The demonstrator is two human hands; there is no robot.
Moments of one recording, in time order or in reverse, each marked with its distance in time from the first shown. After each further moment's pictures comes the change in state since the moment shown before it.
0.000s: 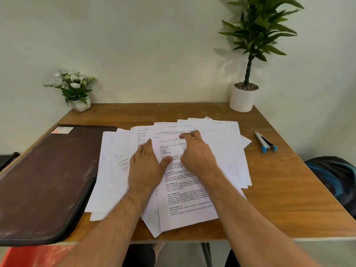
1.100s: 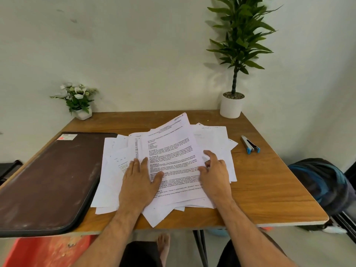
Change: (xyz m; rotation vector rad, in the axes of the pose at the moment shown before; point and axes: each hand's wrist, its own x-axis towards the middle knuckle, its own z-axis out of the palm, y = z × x) left_hand -0.057 -0.016 -0.021 0.078 -0.139 0.051; right_hand -0.073 0.063 0.002 0.320 0.235 0.200
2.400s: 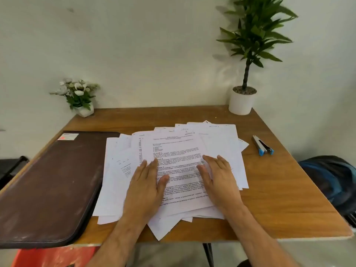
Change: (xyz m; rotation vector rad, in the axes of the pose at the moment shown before) left_hand -0.012 0.006 -0.018 -0.023 0.028 0.103; right_hand 0.002 -0.010 0.000 -0.226 -0.092 -0.225
